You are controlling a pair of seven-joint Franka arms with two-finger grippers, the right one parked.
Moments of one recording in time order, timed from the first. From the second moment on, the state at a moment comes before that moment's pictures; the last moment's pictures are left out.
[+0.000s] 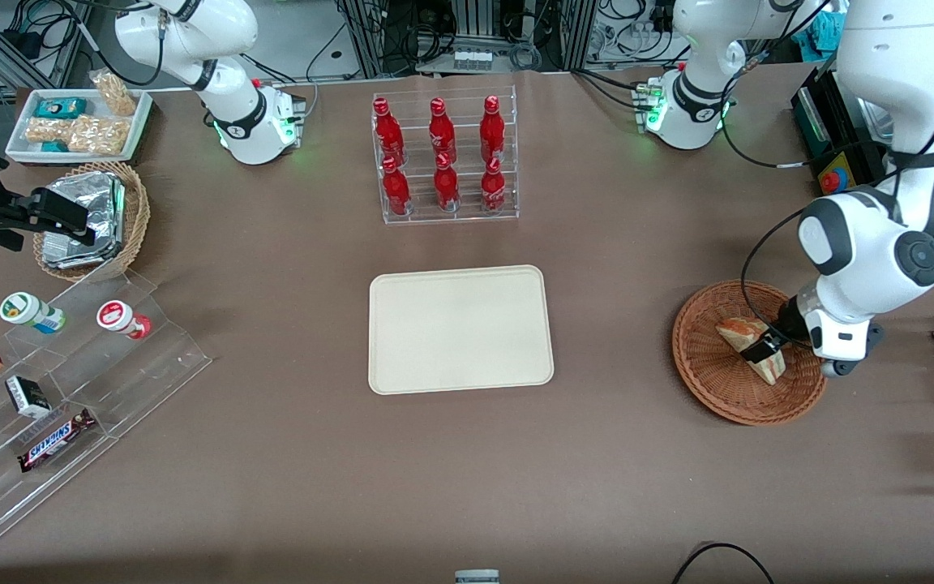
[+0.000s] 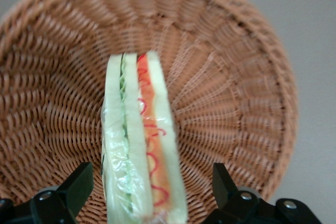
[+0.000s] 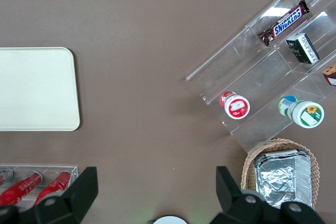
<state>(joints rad) 0.00 0.33 0.05 -2.14 -0.22 2.46 -0.49</state>
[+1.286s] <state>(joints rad) -0.50 0.42 0.03 -1.74 -0.05 2.02 -0.57</state>
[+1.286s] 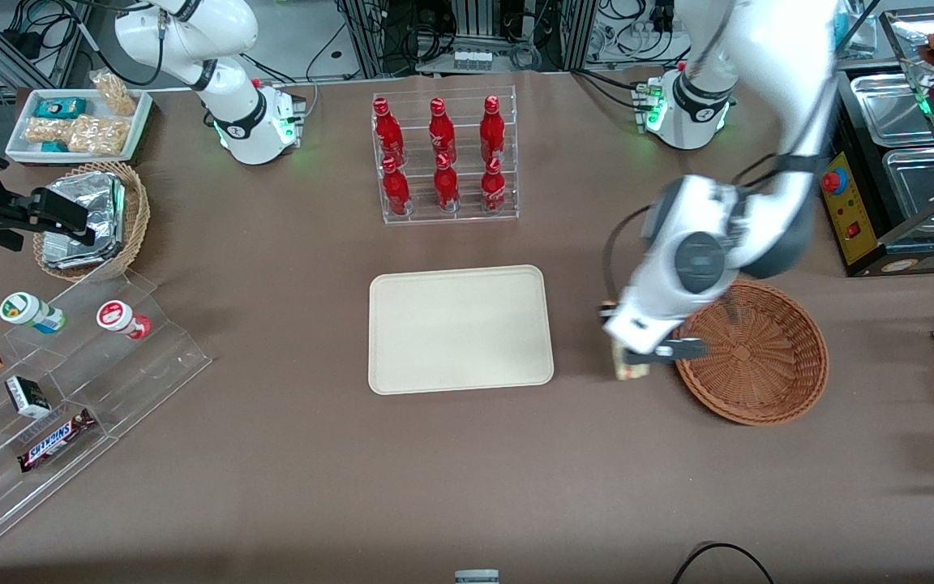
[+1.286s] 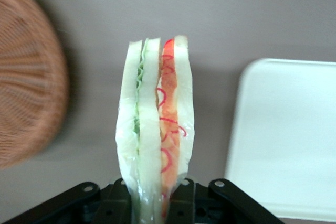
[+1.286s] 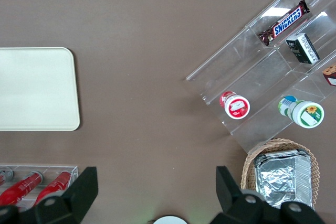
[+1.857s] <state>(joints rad) -0.79 0.74 0.01 -1.40 -0.05 2.09 -0.94</state>
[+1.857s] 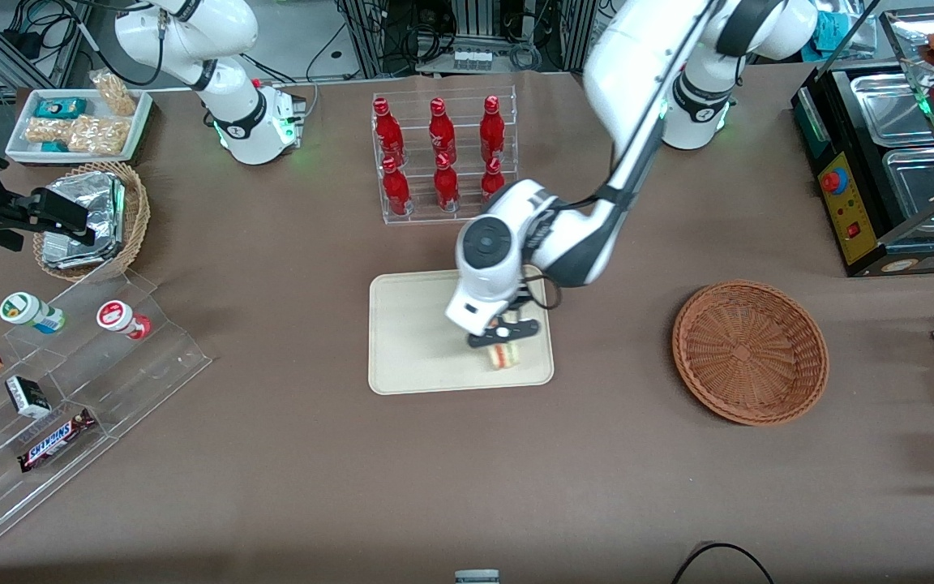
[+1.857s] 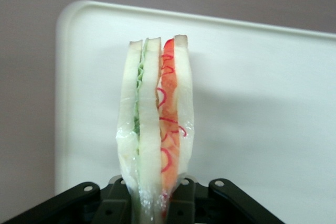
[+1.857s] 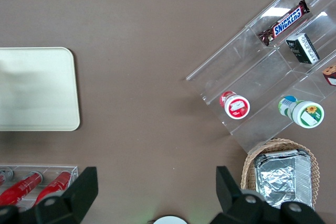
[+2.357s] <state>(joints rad) -0.84 0.85 -0.05 -1.33 -0.05 2.19 -0.96</state>
